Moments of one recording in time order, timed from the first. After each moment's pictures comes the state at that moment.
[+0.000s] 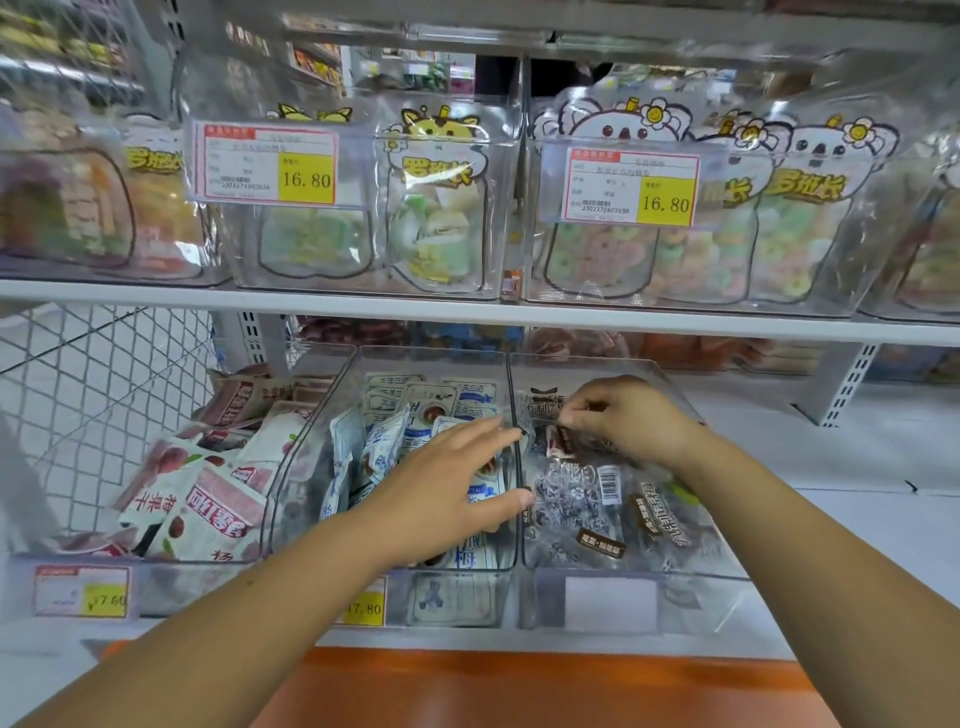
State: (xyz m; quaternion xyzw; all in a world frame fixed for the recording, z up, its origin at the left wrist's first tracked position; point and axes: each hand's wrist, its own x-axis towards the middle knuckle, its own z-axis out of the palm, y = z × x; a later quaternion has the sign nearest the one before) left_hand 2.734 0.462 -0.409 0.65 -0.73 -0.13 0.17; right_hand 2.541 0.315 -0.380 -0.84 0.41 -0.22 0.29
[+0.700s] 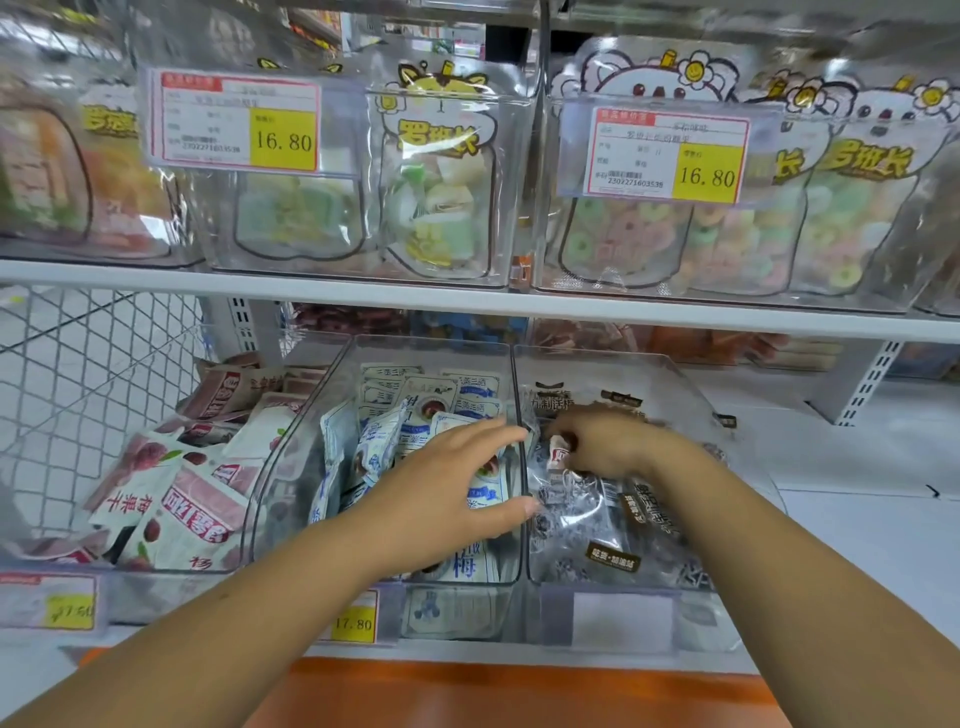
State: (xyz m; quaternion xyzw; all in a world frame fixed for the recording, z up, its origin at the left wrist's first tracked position) left_hand 2.736 0.457 -0.413 0.64 -0.72 -0.16 0.19; right_hand 2.571 0.286 -0.411 -0.89 0.44 0.06 0.10
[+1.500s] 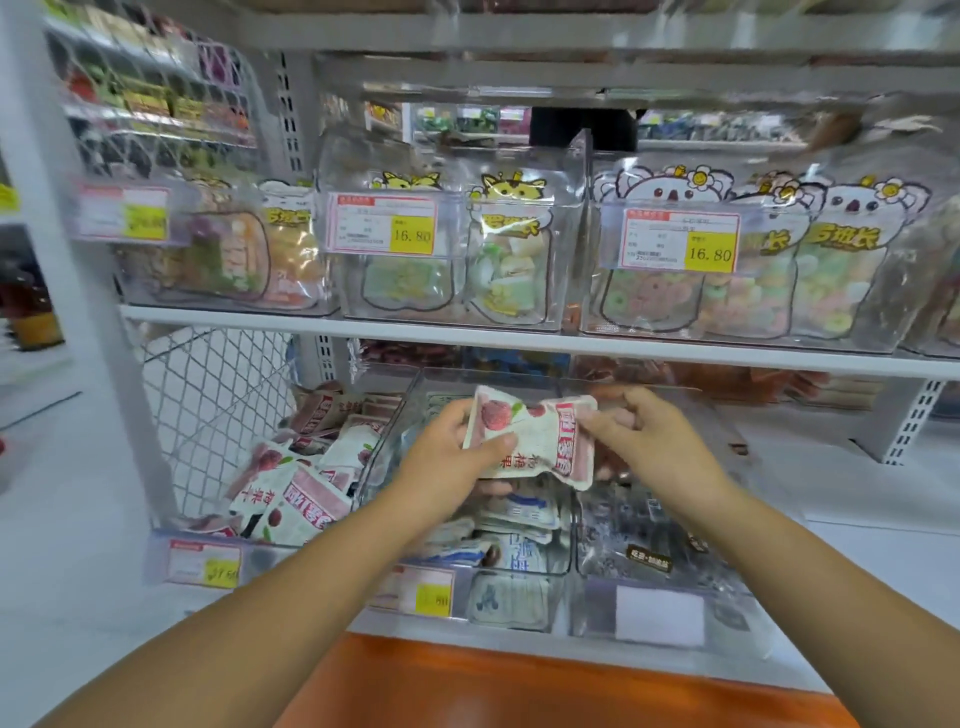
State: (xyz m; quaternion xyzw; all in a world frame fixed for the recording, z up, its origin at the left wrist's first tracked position) left_hand 2.746 0.486 -0.383 0.55 -0.42 -0.38 0.61; right_hand 2.563 0.393 -0.360 -0.73 0.37 -0.37 0.43
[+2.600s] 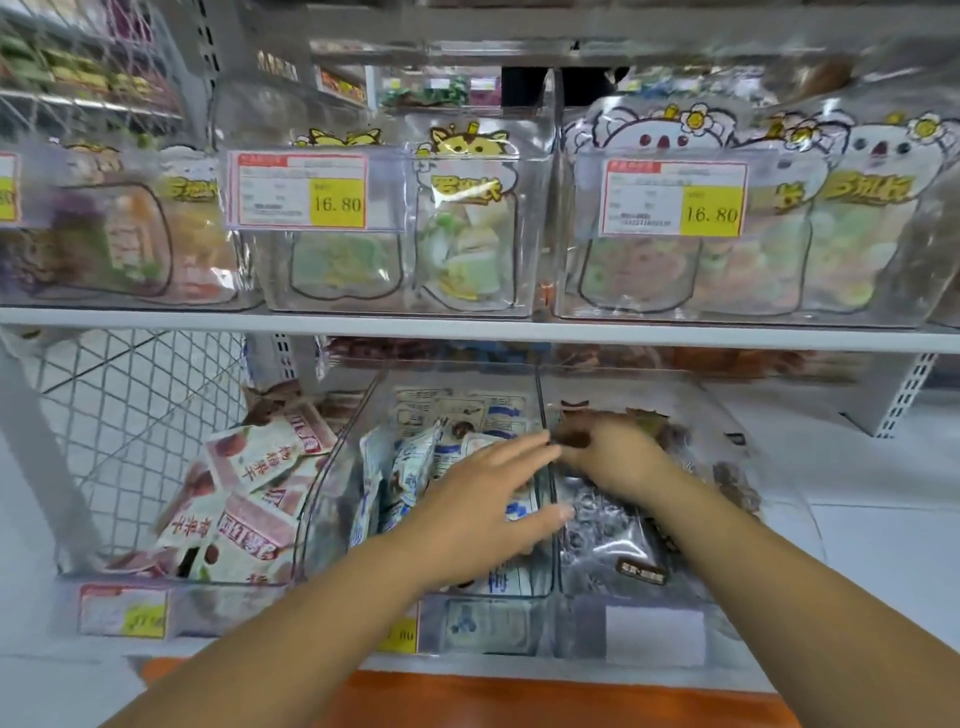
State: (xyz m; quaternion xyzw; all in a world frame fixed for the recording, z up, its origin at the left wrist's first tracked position) left_hand 2.733 0.453 -0.414 0.62 -0.75 -0.10 0.20; right_hand 2.585 0.318 -0.405 -0.88 0.43 -0.13 0.15
